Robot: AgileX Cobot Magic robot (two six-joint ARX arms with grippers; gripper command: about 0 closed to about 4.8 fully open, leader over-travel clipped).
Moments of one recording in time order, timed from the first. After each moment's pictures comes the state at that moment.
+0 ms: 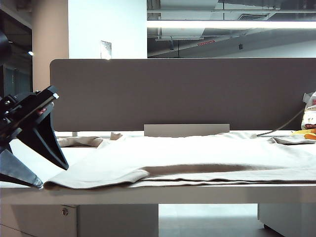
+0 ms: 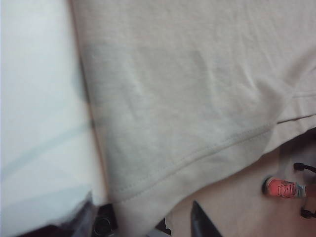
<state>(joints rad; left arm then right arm) -0.27 1.32 0.49 -0.10 0.46 -0.38 -0.36 1.41 0.59 -0.14 -0.43 0.31</state>
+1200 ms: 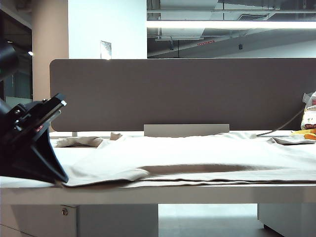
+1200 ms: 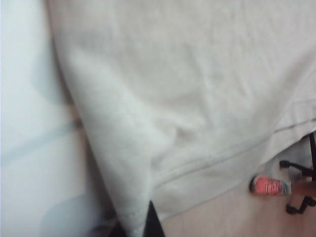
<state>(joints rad) -0.27 1.42 0.50 0.02 0.51 -0.40 -0.30 1.46 0.59 -0.13 -0.47 0.31</state>
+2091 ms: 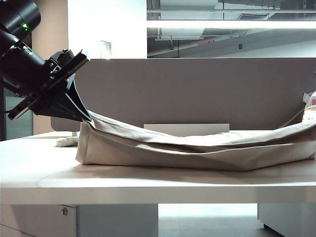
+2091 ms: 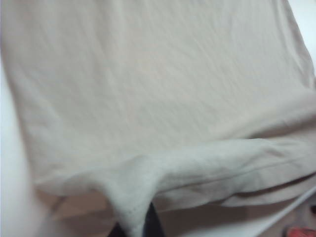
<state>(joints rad) -0.27 1.43 0.79 -0.04 0.41 -0.33 -0.27 1.48 0.93 -0.30 -0.55 0.31</state>
